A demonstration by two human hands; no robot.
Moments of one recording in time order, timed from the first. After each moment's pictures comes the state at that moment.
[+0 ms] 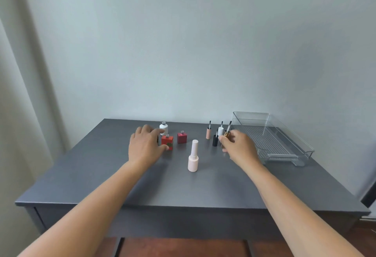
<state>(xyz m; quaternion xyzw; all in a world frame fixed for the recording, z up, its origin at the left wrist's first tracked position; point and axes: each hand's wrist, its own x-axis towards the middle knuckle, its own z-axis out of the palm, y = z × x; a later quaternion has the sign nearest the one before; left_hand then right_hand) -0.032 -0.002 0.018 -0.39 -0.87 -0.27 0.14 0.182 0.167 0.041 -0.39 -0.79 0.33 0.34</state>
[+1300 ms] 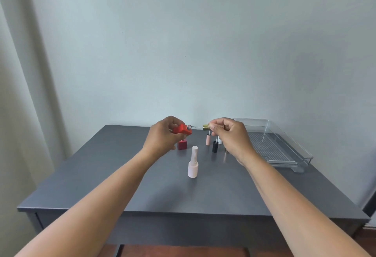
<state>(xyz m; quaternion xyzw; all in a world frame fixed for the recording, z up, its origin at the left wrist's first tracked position) 0.001 0.013 0.078 -0.42 -0.72 -0.55 -0.09 0.170 0.144 0.093 -0.23 -0.77 0.44 0.40</state>
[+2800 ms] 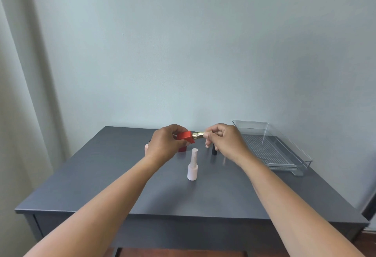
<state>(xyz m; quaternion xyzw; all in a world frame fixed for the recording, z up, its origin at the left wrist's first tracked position) 0.018 0.012 0.074 -0.41 -0.76 -0.50 -0.07 0.160 0.151 0.085 -0.24 -0.82 0.40 0.33</state>
